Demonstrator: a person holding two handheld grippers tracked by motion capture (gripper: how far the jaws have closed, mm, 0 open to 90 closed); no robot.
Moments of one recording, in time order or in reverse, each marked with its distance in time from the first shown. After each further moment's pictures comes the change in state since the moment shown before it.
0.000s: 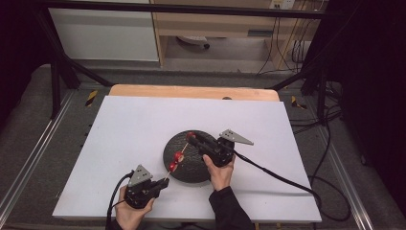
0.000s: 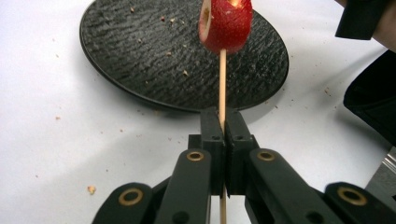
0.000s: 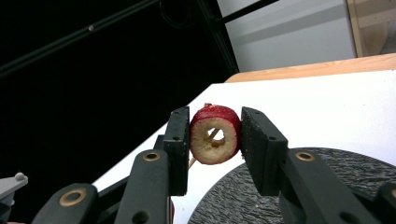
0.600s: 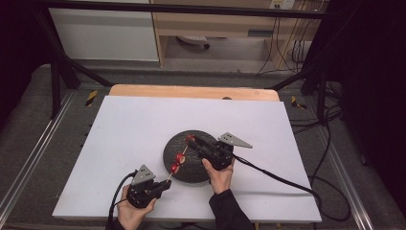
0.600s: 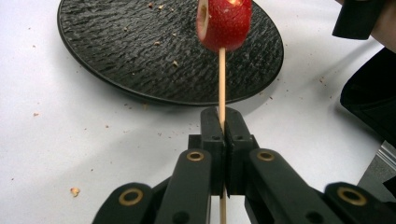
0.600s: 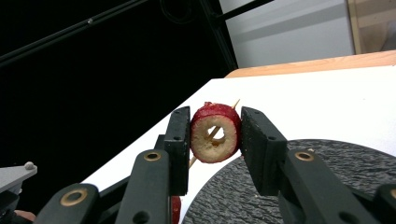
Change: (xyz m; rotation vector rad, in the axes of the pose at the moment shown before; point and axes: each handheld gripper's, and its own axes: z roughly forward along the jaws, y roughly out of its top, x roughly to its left) left arm 0.000 -0.001 0.007 0.041 -0.043 0.000; right arm 0.003 -0.008 -0.001 0.017 -0.003 -0.028
